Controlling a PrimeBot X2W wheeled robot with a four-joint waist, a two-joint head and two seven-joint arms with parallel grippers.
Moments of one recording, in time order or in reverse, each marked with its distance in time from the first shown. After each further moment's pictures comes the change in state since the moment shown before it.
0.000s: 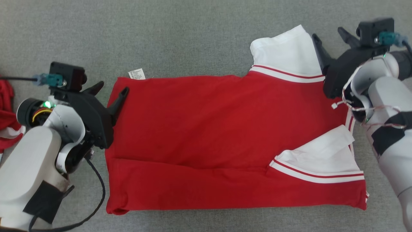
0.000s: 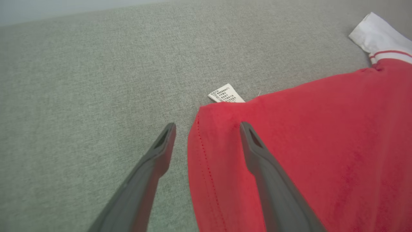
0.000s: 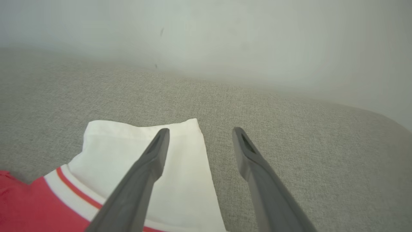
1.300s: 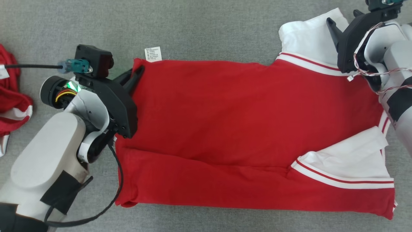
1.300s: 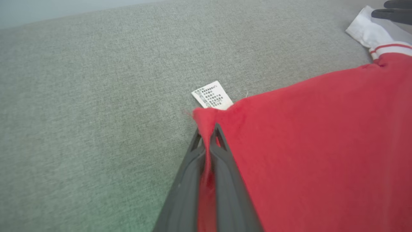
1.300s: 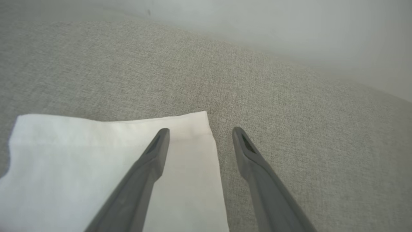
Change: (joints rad) left arm -0.111 -0.024 -0.151 -0.037 -0.025 0.035 -0.070; right arm -0.287 -0.024 0.298 0.296 0.178 0.000 0.119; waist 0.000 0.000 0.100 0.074
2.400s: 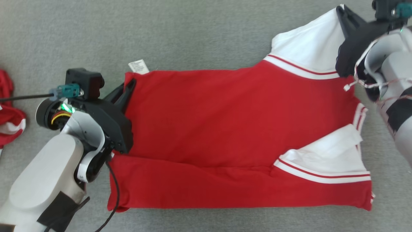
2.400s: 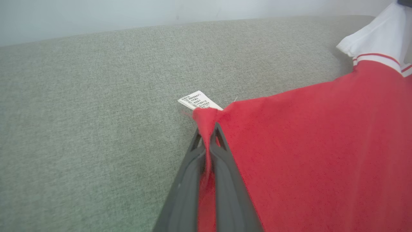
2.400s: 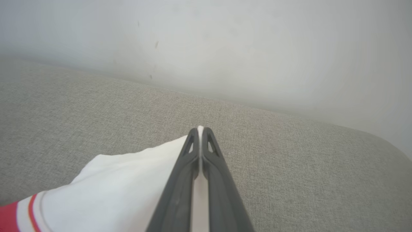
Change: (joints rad) left arm 0.108 0.030 0.021 -0.069 -0.007 0.073 -0.080; right arm 0.047 -0.027 0.049 -0.061 0.097 0.000 -0.216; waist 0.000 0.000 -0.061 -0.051
